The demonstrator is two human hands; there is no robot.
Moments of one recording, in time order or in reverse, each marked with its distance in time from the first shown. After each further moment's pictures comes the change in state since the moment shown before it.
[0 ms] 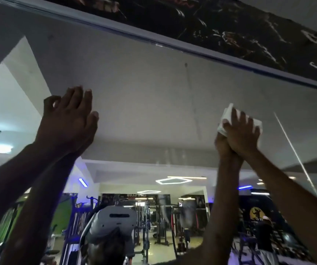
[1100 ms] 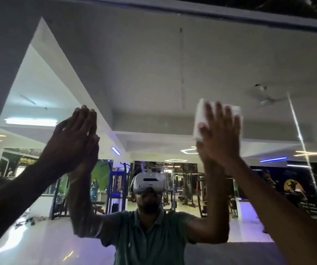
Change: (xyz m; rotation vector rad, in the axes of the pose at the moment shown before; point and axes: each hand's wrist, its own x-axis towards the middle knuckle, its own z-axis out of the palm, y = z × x) left_hand -0.094 0.054 -0.057 -0.059 -0.344 0.087; right_hand -0.111 0.030 -0.007 0.021 -0.046 -0.337
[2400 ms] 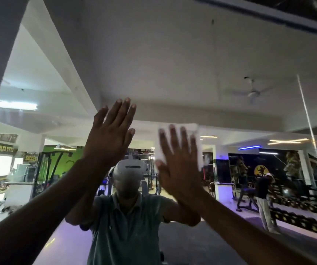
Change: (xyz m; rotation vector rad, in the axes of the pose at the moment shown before) left_hand -0.033 -0.036 0.014 -0.015 0.114 0.072; right_hand -0.116 -0.233 0.000 0.045 -0.092 -0.249
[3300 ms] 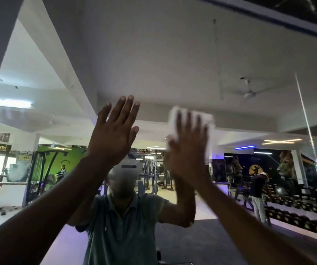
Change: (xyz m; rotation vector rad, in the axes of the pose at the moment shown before) left_hand -0.001 -0.001 0.000 -0.003 0.015 0.005; right_hand 0.038 0.010 -0.001 -0.052 0.127 0.274
